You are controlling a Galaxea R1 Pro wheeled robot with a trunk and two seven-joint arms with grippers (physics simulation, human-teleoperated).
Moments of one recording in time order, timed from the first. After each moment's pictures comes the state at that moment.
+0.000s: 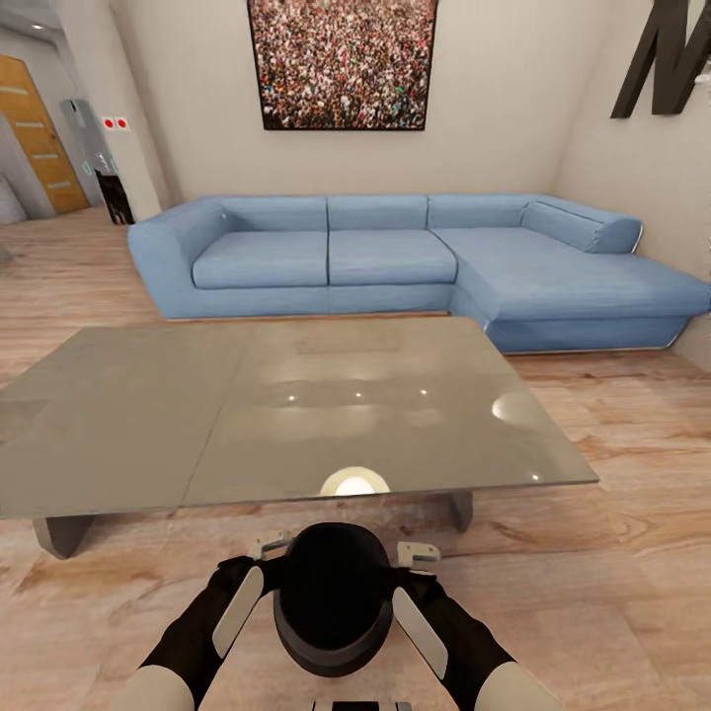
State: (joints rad) left arm -0.50 -0.06 -0.16 -0.81 0.48 0.56 0.35; right arm -0.54 0.15 0.47 -0.69 -0.58 0.40 -0.43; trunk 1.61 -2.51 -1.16
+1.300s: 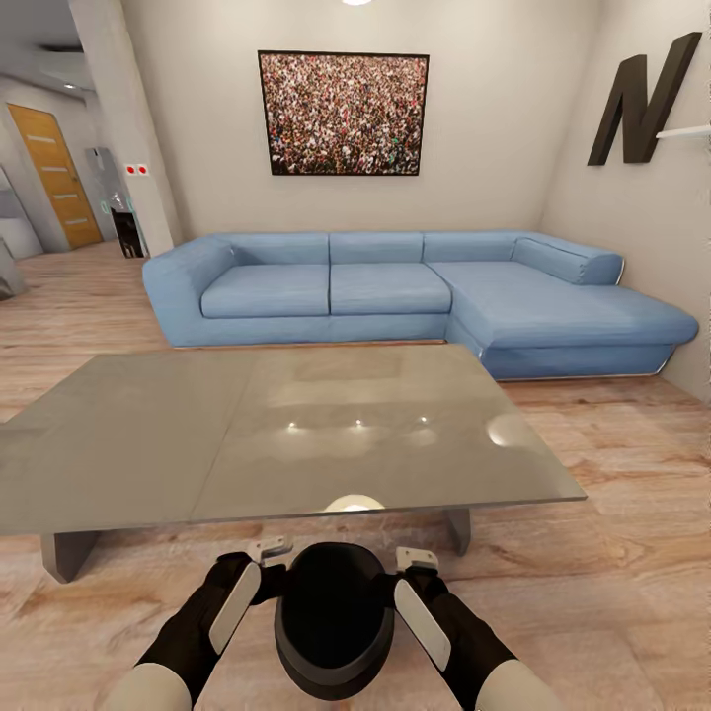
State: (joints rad) left arm -0.51 -0.05 -0.16 -0.83 0.48 0.71 0.36; right arm -0.54 0.15 0.45 -0.72 -0.66 0.53 -0.44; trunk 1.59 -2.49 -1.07
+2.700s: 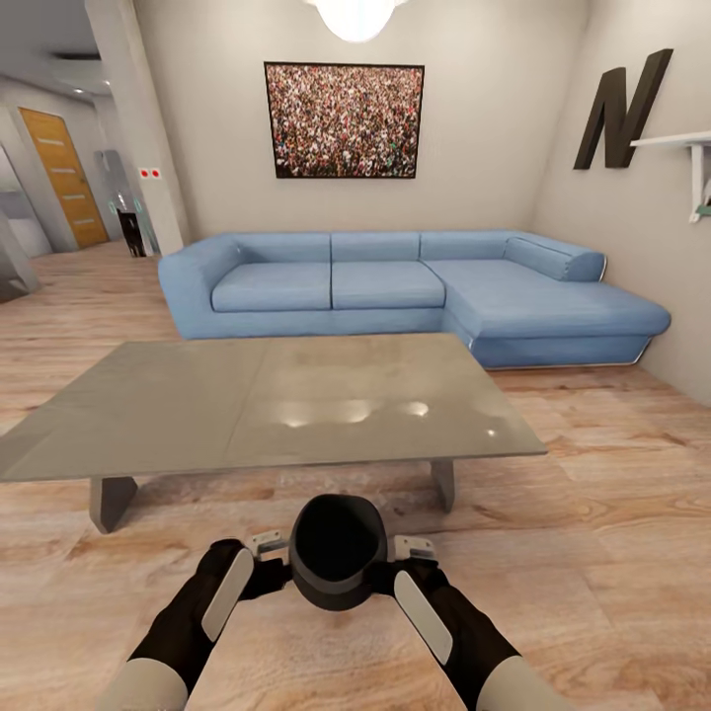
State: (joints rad) left arm -0.51 -0.05 -0.10 -0.91 0.48 0.85 0.36; right arm -0.54 0.14 0.45 -0.78 -0.66 0.53 -0.44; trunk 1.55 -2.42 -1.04
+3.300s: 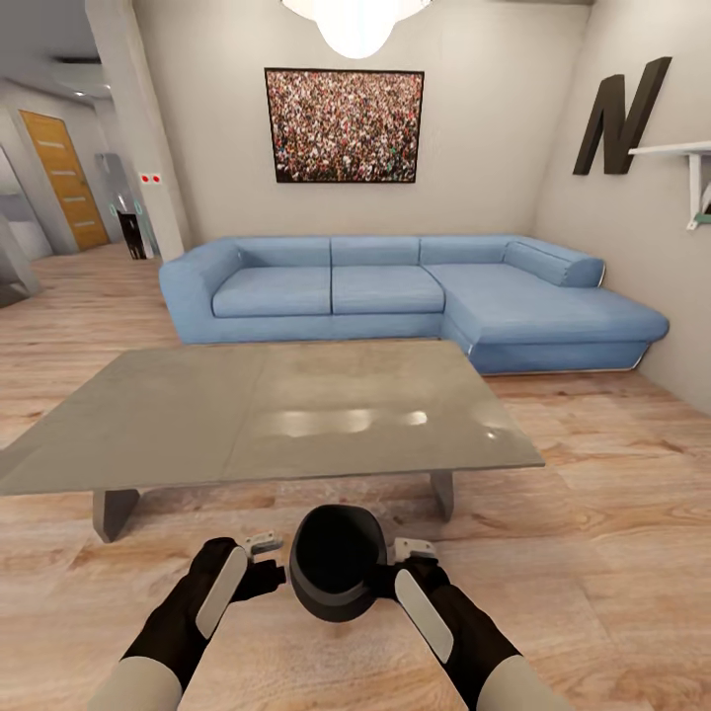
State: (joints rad) left arm -0.51 -0.04 -0.09 -0.91 0.48 0.89 0.36; right arm -0.54 0.14 0.45 -0.79 -0.66 0.58 -0.44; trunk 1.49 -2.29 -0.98
